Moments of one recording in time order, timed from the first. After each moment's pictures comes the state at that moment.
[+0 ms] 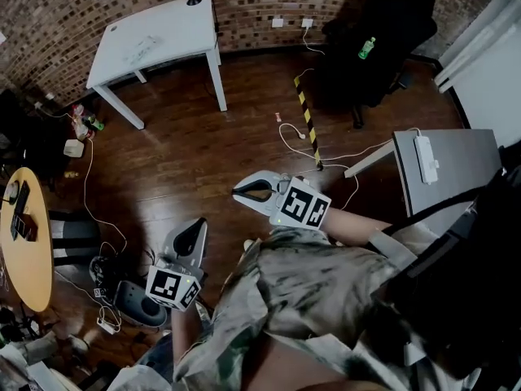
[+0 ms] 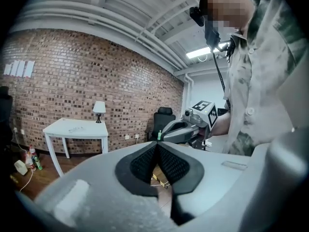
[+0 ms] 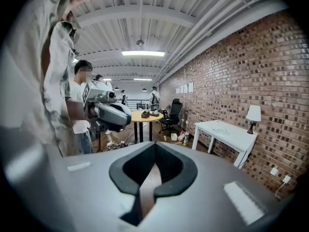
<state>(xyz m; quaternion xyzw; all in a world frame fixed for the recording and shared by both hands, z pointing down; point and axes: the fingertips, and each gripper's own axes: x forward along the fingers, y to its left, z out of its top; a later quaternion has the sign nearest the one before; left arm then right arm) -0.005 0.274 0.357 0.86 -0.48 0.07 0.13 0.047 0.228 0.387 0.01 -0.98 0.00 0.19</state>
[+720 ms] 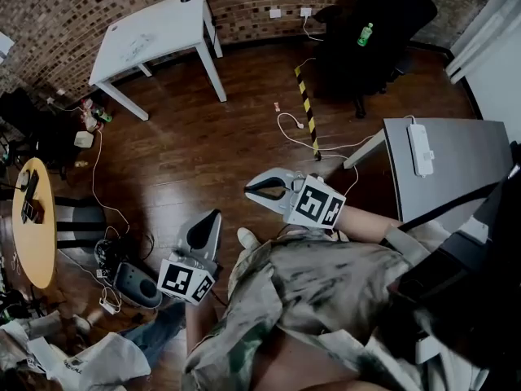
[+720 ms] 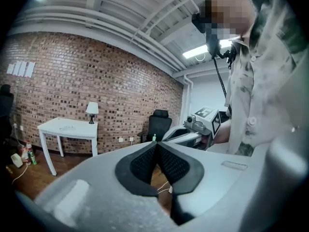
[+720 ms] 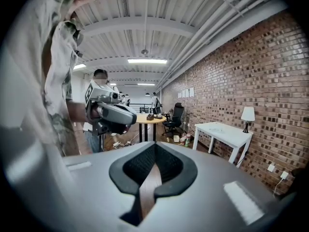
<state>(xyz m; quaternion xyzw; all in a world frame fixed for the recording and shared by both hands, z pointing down) 0.154 0.286 0.335 0.86 -0.49 0.05 0.13 0.199 0.253 0.372 -0.01 -0.99 -0.01 0.17</state>
